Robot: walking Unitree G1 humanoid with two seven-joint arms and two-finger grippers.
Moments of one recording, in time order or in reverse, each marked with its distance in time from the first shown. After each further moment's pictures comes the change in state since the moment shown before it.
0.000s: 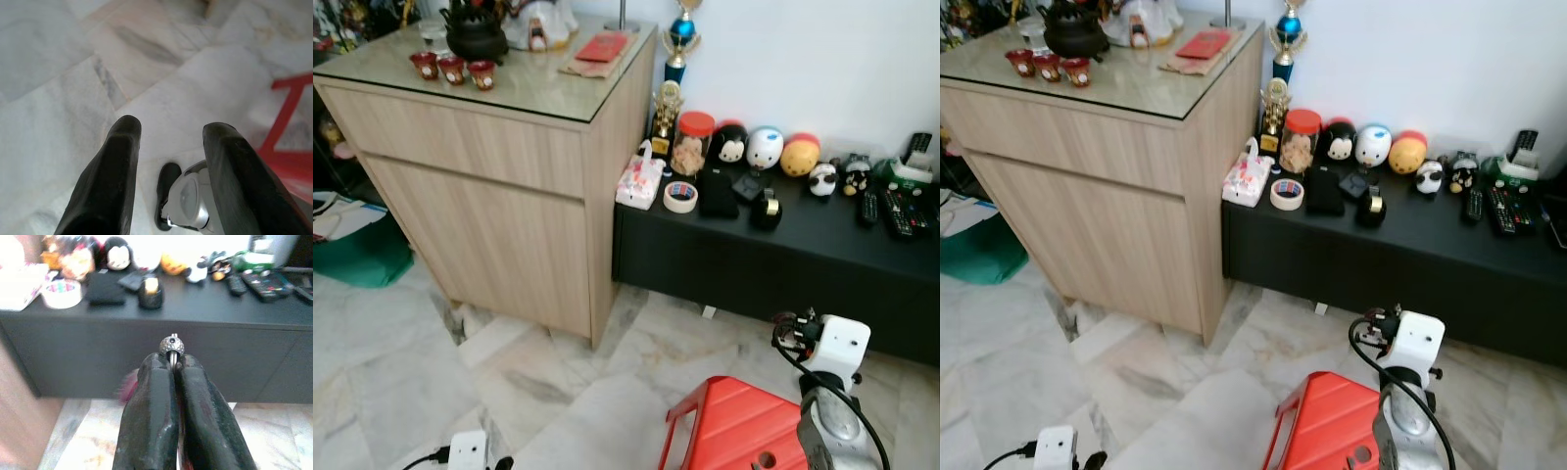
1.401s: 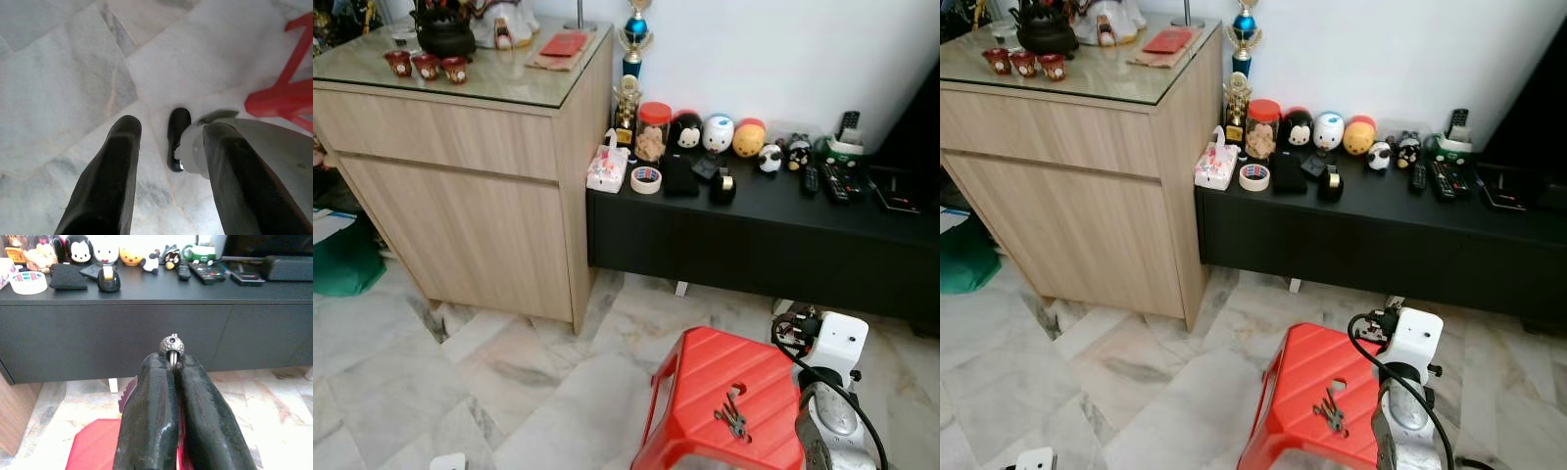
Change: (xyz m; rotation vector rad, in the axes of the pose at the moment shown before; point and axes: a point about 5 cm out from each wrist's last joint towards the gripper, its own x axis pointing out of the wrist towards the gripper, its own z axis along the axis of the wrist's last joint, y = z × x) left arm -0.009 0.019 -0.021 -0.045 0.133 0.046; right arm 0.000 -0.007 -0.008 -0.013 0.037 -0.038
